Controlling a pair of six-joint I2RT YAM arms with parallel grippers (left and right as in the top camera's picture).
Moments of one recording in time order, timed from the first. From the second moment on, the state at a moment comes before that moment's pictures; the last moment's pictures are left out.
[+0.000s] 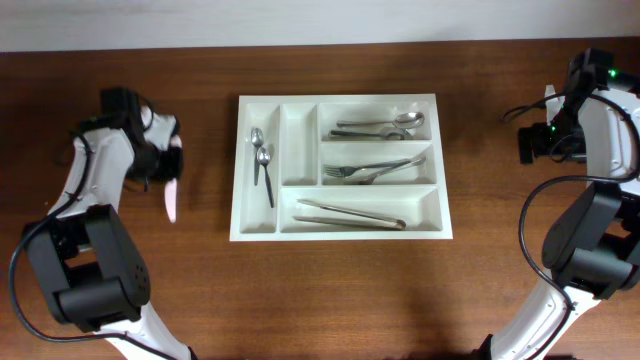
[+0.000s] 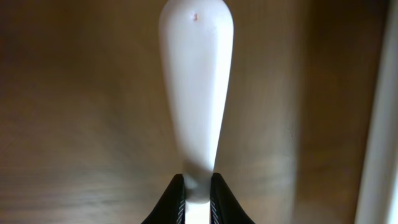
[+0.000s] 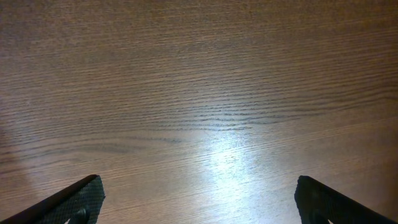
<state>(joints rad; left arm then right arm) 0.21 1.97 1.53 -0.91 0.12 0.24 -0.35 2.09 1.86 -1.23 0.20 -0.27</state>
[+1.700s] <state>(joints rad) -0.34 2.15 1.86 -0.84 0.00 -0.27 -0.35 2.09 1.86 -1.23 0.20 -0.27</state>
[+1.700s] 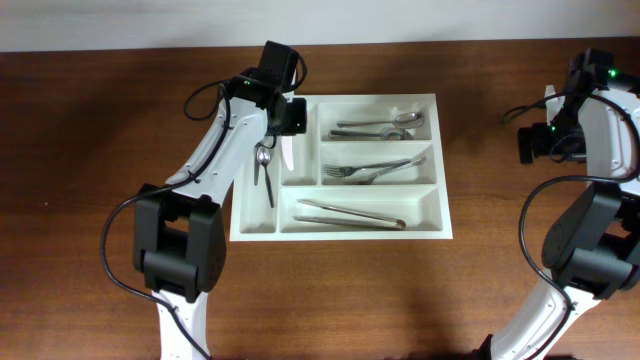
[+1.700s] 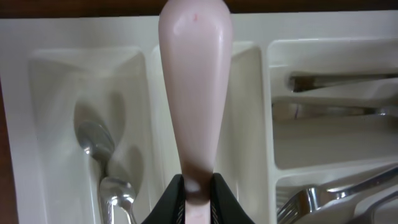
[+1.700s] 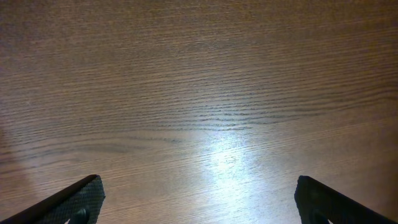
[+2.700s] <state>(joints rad) -0.38 2.20 1.86 -0.81 0.00 -0.28 -0.35 2.09 1.86 -1.23 0.20 -0.27</state>
